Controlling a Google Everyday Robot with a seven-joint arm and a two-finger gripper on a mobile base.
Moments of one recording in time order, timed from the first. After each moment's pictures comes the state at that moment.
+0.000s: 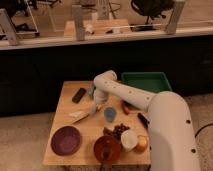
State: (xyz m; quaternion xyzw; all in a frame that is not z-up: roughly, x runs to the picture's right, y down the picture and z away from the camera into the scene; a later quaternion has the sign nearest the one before) arm -0.042 0.117 0.936 -0.30 -0.20 -0.22 0.91
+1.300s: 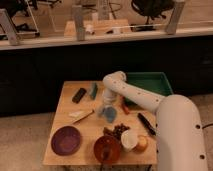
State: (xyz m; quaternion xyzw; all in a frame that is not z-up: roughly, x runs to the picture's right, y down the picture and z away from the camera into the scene) arm 0.006 0.124 0.936 -0.32 -0.18 -0.18 0.91
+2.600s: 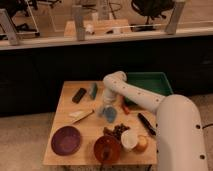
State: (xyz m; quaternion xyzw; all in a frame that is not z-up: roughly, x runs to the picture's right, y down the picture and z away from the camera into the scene) arm 0.008 0.124 0.936 -0.32 -0.18 -0.18 0.91
